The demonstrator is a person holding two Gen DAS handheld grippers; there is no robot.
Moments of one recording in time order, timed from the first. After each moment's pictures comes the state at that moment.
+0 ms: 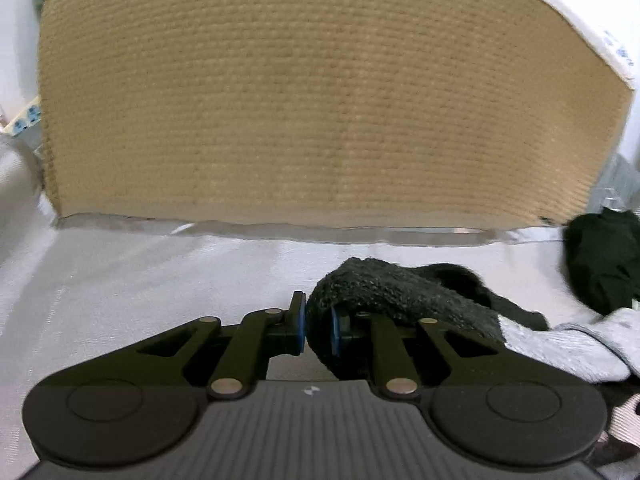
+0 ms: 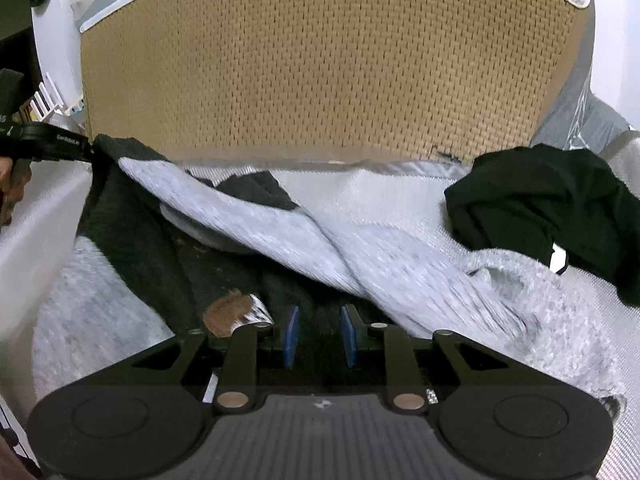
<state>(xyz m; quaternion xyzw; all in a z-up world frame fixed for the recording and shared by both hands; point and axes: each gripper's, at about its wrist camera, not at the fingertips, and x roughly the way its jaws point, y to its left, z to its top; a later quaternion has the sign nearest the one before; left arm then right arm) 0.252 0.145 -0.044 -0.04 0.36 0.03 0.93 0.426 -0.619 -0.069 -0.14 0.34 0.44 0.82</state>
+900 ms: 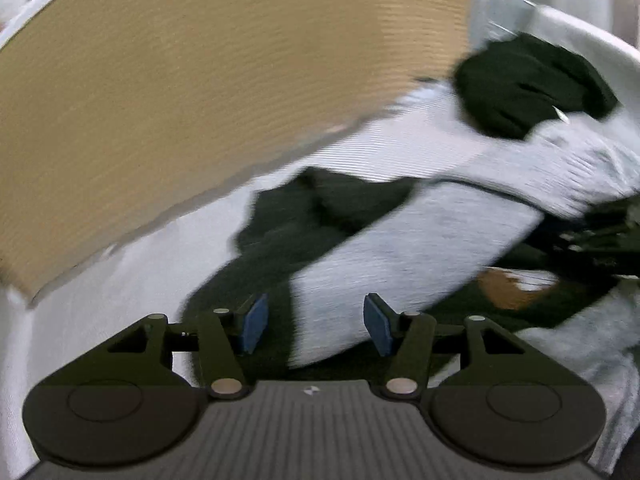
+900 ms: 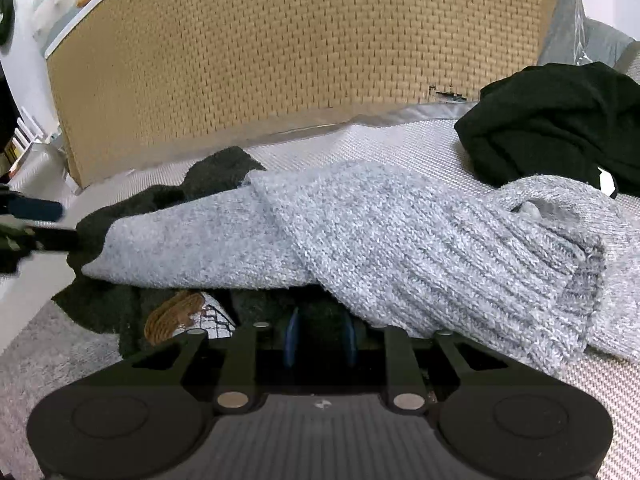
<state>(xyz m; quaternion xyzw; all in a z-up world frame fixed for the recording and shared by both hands) 0.195 0.002 -0.080 0.18 0.40 -0.12 0.89 0.457 -0.598 -0.124 -0.06 0.39 0.43 0.81</state>
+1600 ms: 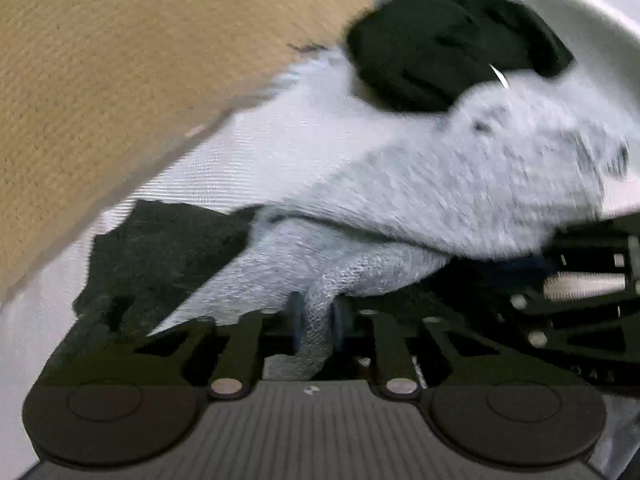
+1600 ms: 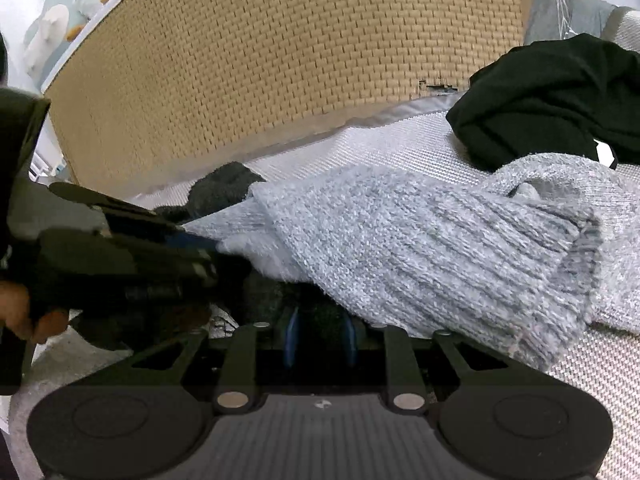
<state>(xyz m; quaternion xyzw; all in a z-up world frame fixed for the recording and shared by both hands) 0.246 -0.088 -0.120 0.17 0.44 -0.19 0.86 0.463 -0.610 -0.126 0.00 0.40 0.44 0.80</state>
